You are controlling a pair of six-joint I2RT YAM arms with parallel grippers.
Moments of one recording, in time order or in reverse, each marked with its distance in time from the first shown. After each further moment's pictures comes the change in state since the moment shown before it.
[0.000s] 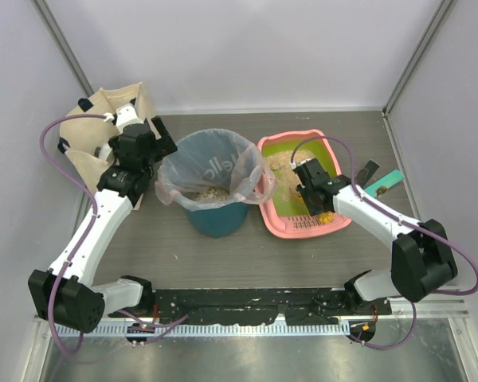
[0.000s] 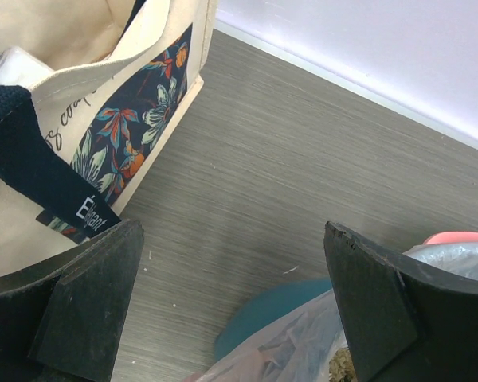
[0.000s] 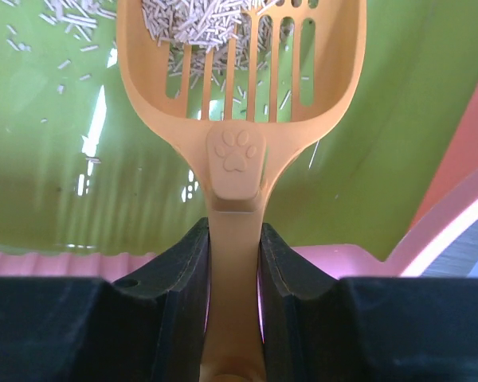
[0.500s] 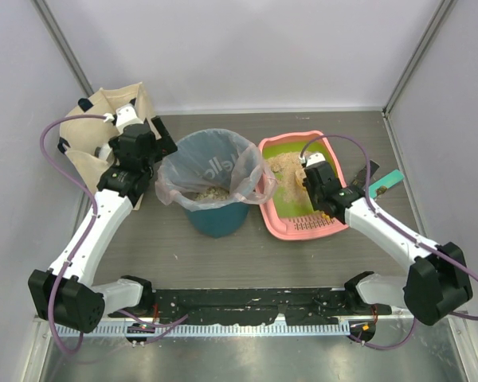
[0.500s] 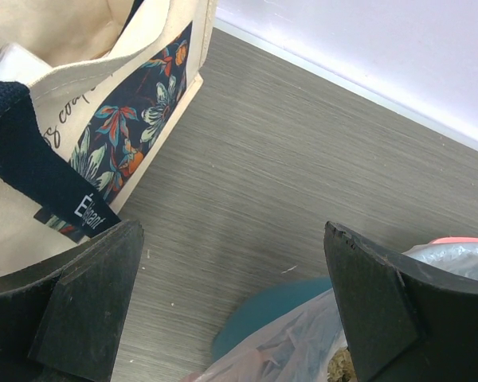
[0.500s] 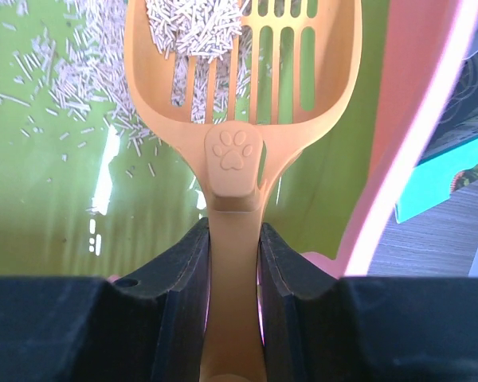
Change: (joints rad) left arm 0.000 0.000 -0.003 0.000 0.000 -0.008; right arm 0.000 -0.169 -0.149 0.186 0.074 0.026
